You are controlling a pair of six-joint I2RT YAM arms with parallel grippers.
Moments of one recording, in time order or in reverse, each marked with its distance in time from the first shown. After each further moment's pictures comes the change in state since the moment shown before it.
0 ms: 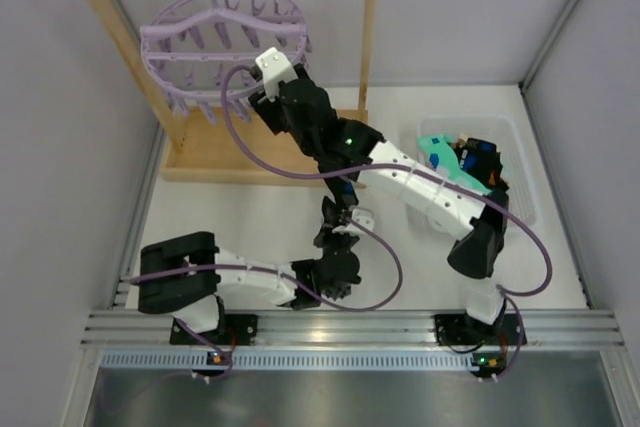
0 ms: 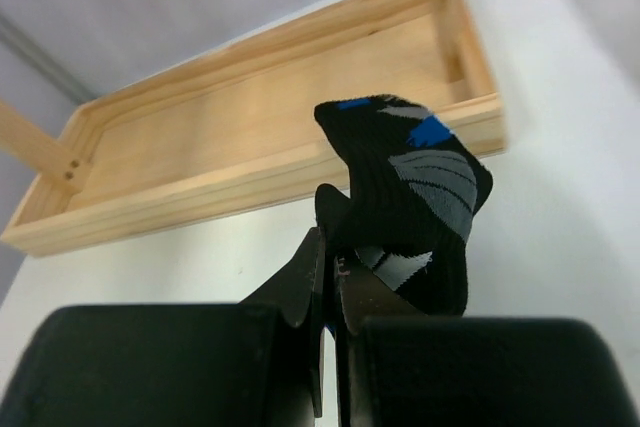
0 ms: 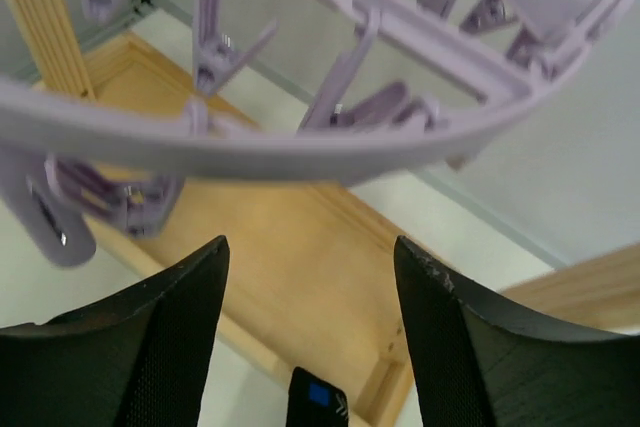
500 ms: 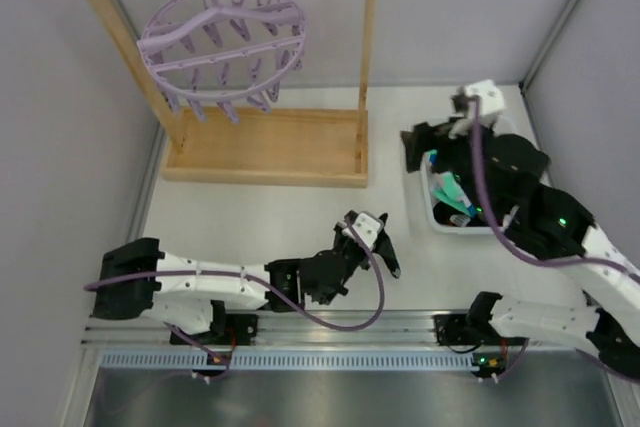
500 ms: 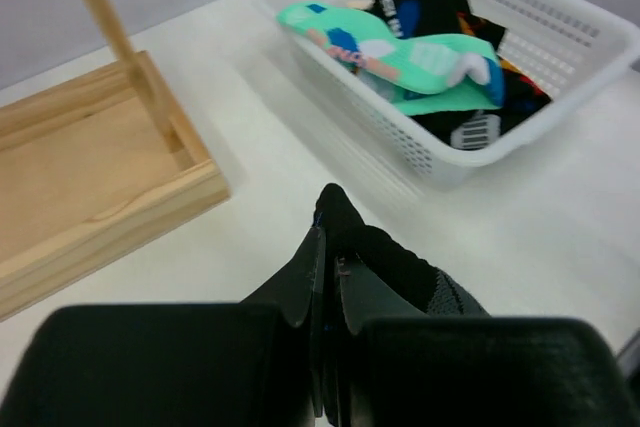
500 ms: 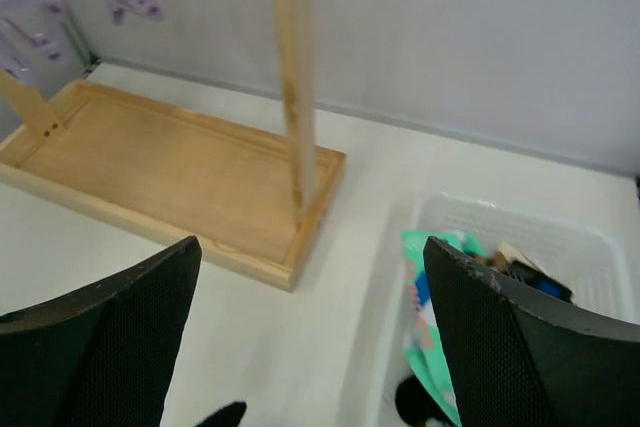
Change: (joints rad) left arm -0.105 -0.296 0.028 -0.236 0.519 -0.253; right arm -0.063 -0.949 -0.720 -0.154 0.050 0.222
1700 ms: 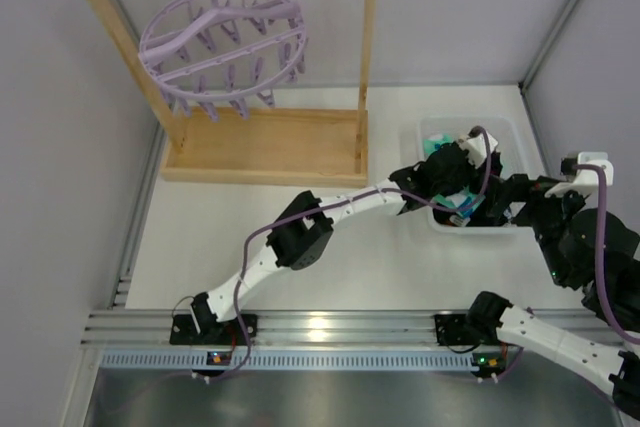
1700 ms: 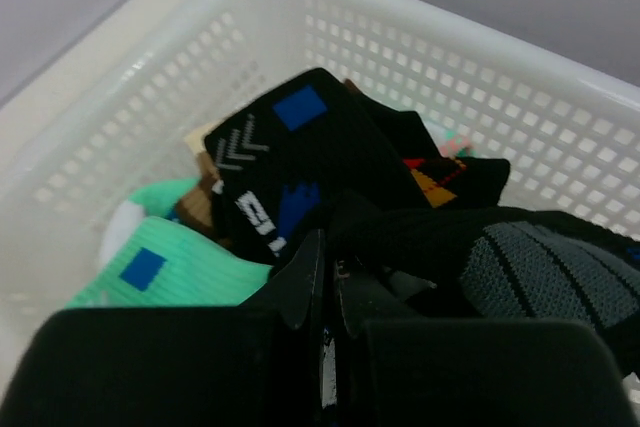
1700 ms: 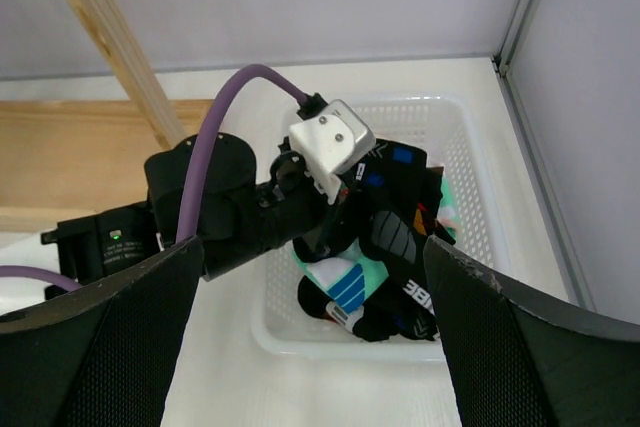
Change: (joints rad) left arm 0.392 1.213 1.538 -0.473 0.677 0.097; right arm -0.064 -0.546 -0.242 -0.346 0.261 0.169
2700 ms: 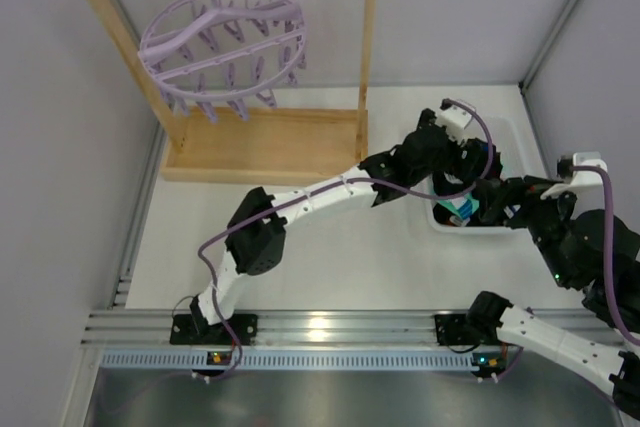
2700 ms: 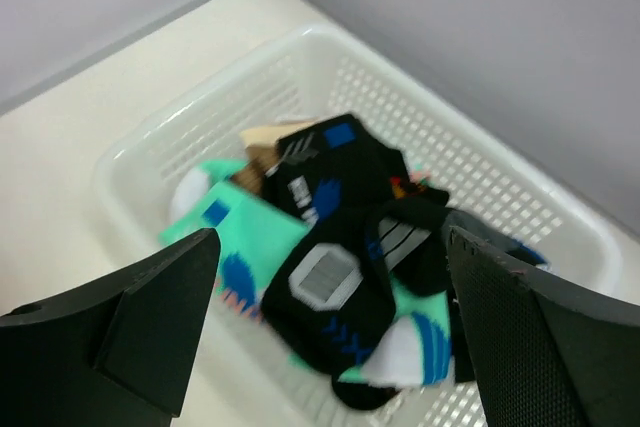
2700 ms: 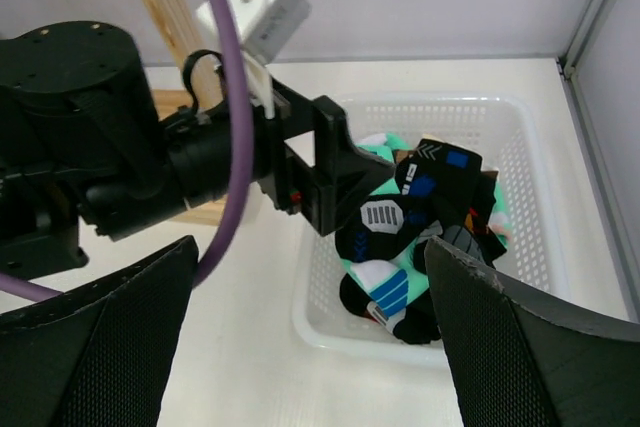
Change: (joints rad) left arm 0.001 -0.305 -0.186 -0.084 -0.035 -0.203; right arm 0.000 -0.005 -0.010 0.005 -0.103 0.028
